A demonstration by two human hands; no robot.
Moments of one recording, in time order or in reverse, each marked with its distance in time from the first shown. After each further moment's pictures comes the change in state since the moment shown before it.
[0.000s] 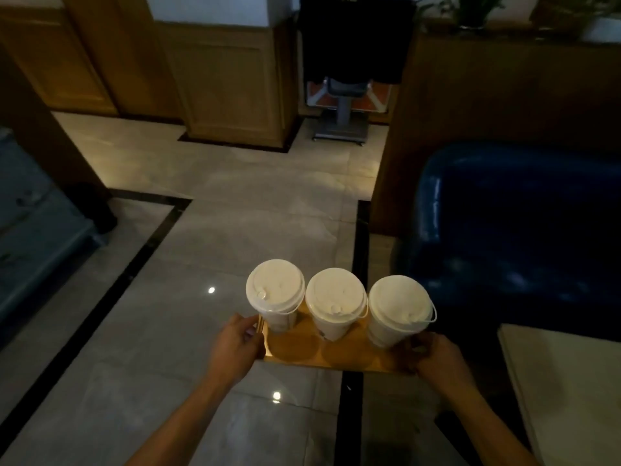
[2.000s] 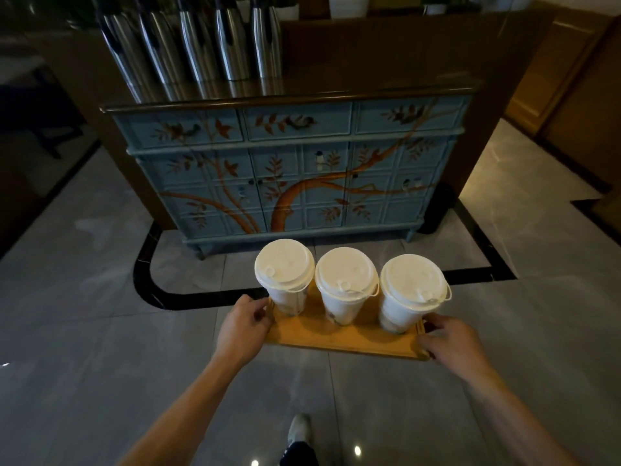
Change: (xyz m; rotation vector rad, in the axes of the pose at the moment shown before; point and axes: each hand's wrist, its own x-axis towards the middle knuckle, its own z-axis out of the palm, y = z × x) left_hand 0.026 -0.334 -0.346 -0.041 0.873 -0.901; right_hand 0.149 -0.576 0.505 -0.468 -0.822 -0.946
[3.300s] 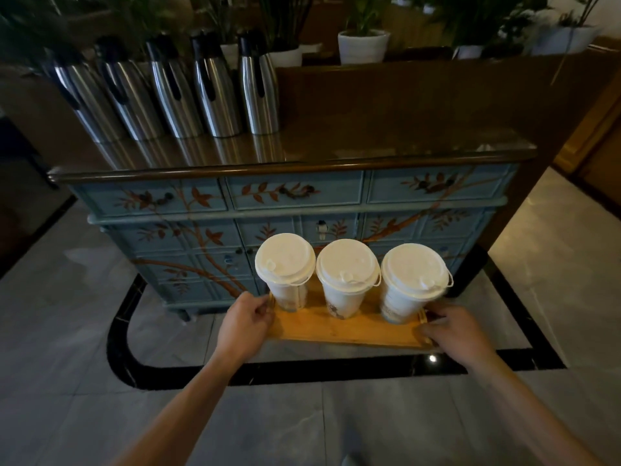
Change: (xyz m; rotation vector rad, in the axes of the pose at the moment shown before) left_hand 0.372 0.078 -0.007 -0.024 0.064 -0.018; right_hand 0.389 -0.127 -0.066 0.083 -0.039 -0.059
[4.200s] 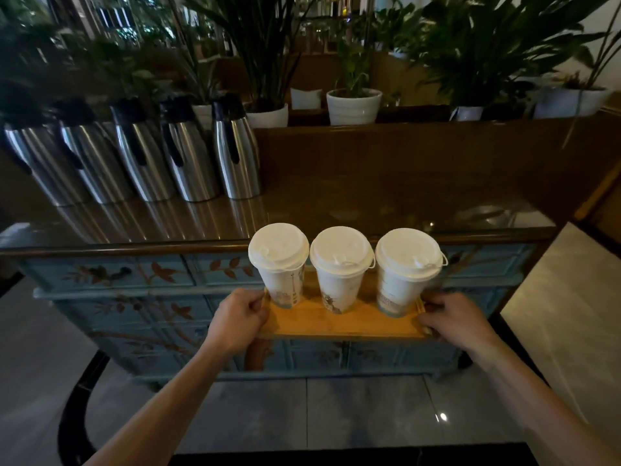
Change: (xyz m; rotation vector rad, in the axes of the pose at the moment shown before) left_hand 0.221 0.093 -0.009 0.007 0.050 0.085; right_hand 0.214 -0.098 -0.097 -0.119 0.044 -0.148
